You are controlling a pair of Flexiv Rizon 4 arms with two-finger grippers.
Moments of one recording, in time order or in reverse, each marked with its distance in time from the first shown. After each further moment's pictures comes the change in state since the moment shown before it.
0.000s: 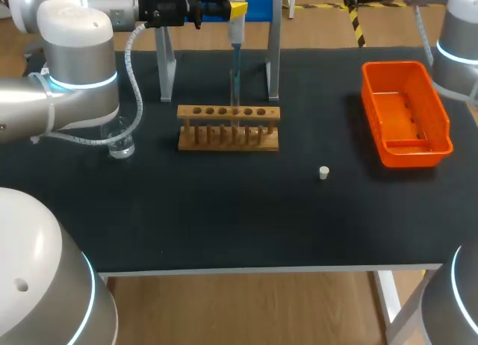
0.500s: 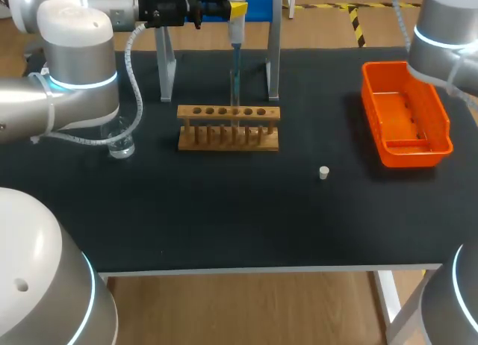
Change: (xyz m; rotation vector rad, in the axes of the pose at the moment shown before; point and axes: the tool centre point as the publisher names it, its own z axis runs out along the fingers) left arm 0.000 0.000 0.000 0.000 0.000 0.000; right arm -0.007 0.028 0.038 -0.052 0.046 0.016
